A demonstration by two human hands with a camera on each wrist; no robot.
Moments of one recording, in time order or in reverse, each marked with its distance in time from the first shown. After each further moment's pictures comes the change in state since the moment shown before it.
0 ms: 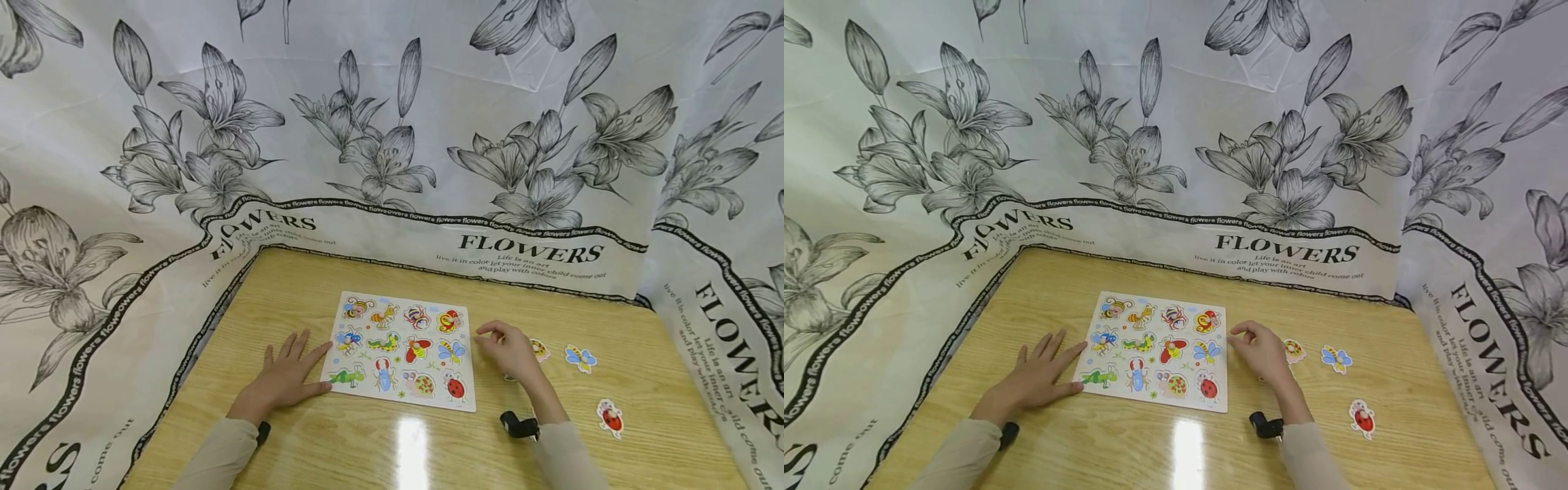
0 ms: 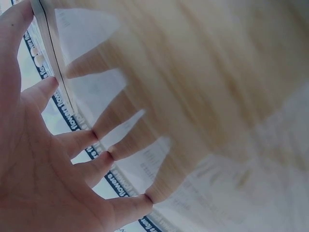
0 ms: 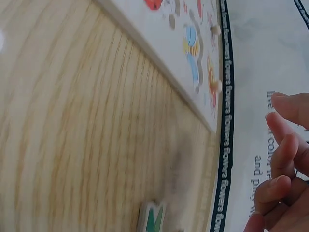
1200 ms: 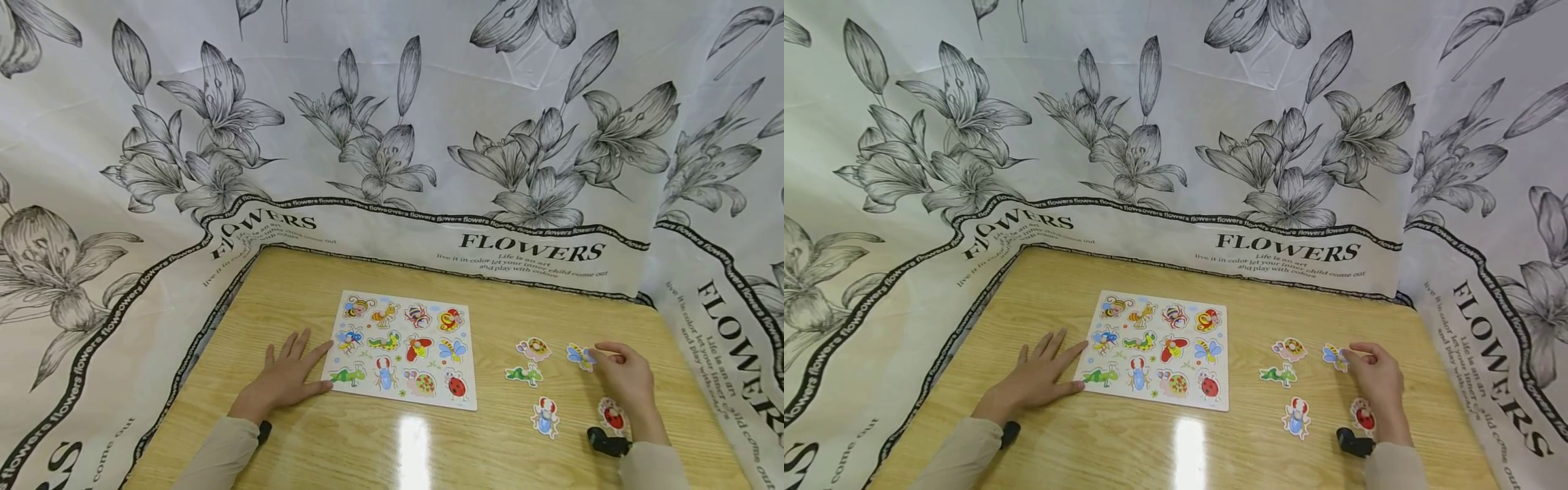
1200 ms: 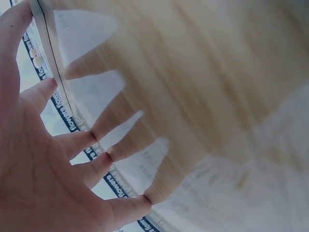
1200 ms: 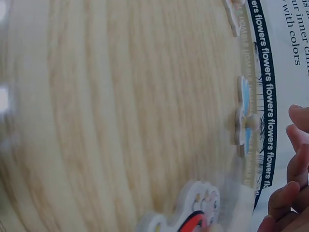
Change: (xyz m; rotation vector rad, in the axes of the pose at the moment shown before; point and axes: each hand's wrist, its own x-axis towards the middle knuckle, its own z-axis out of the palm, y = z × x) left_hand 0.003 -0.003 0.003 0.007 0.001 0.000; right_hand -0.044 0.133 -0.118 0.002 0.261 0.388
